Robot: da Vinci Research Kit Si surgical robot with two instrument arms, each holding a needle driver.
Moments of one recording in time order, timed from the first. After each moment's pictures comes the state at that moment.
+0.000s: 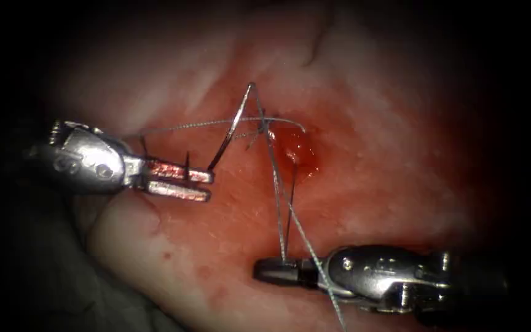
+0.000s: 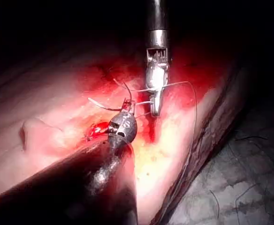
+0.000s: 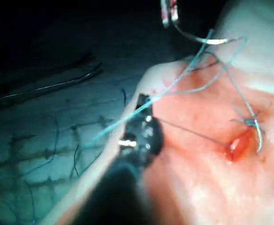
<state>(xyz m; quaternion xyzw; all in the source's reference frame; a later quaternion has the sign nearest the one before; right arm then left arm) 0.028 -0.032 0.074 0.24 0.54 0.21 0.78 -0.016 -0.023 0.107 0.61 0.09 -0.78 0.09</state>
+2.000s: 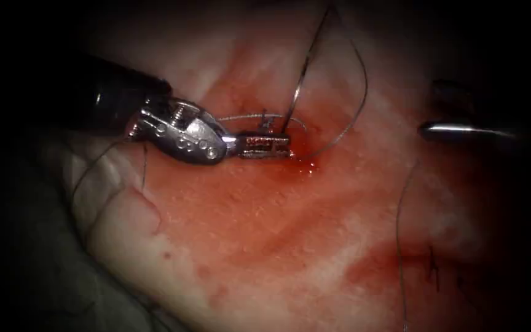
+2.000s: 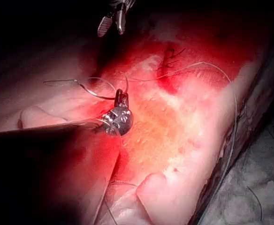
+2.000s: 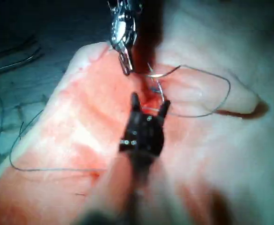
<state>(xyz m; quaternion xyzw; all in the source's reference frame) 0.014 -0.015 0.073 0.18 0.50 0.37 0.76 -0.023 -0.021 0.124 0.59 -0.14 -0.78 0.17</state>
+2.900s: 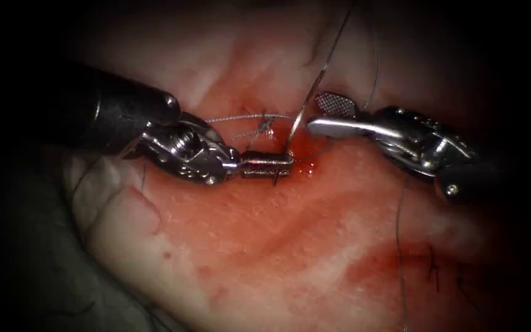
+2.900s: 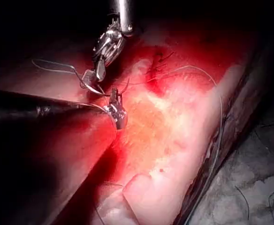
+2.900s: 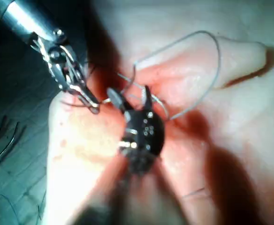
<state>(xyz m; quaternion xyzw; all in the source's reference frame) 0.023 -0.017 0.083 0.30 0.55 0.47 0.62 -0.023 -0.022 0.122 0.55 -0.25 -0.74 0.30</state>
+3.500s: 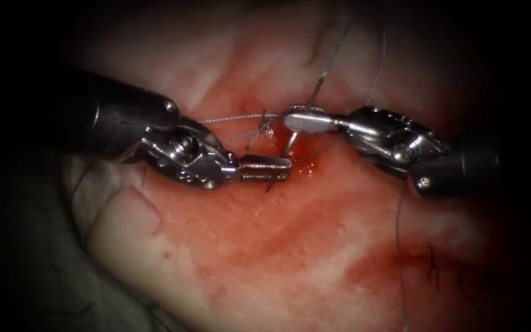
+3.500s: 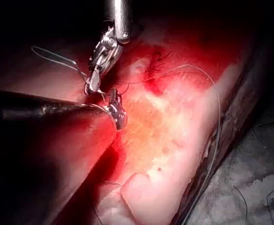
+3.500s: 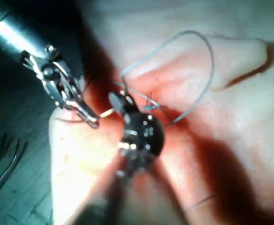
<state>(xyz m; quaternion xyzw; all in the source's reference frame) 0.025 -0.017 0.084 0.33 0.56 0.48 0.59 -0.024 -0.022 0.122 0.55 -0.25 -0.74 0.30</state>
